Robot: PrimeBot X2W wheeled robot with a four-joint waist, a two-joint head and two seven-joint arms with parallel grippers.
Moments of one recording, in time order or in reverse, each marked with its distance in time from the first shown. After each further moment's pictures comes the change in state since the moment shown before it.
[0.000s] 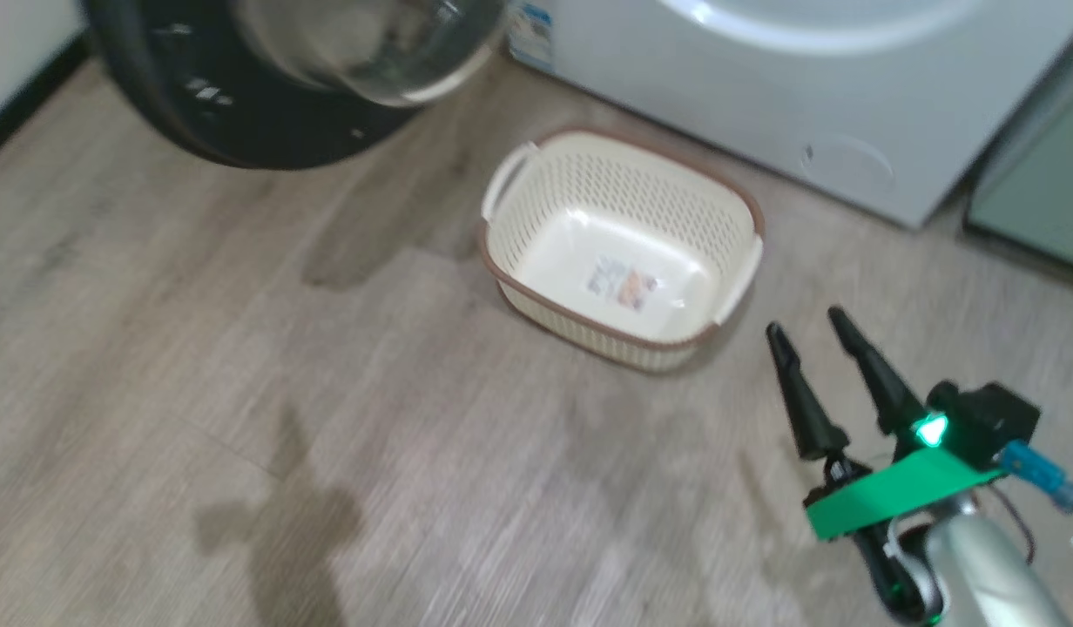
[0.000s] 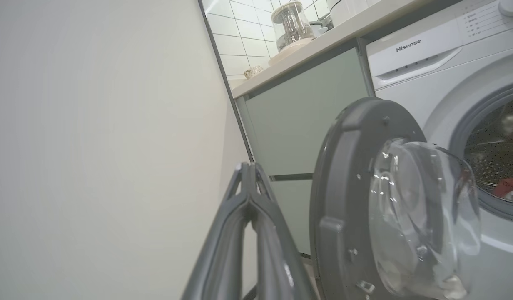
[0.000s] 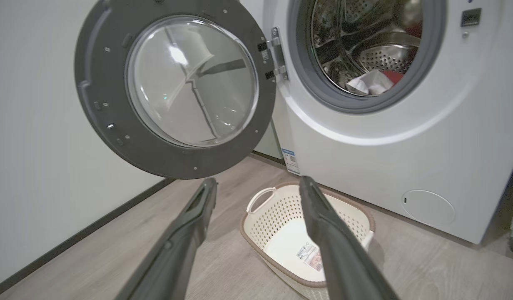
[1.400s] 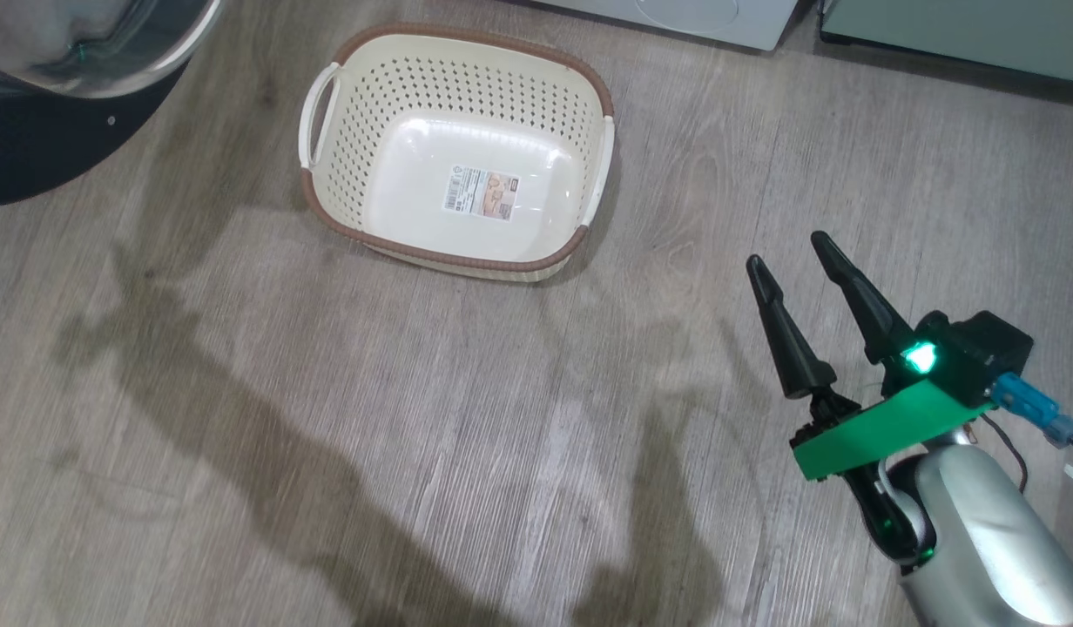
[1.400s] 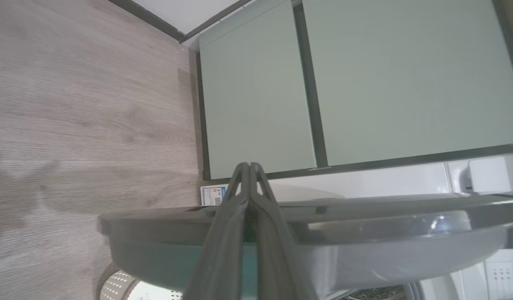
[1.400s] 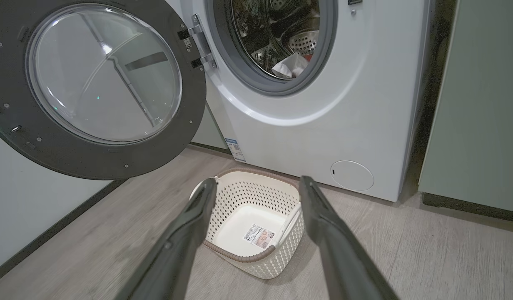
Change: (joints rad) left arm -0.856 0.256 0.600 1.308 -0.646 -0.018 0.535; right arm -0.151 -0.040 0.067 0.011 0.002 0.000 0.000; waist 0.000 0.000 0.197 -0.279
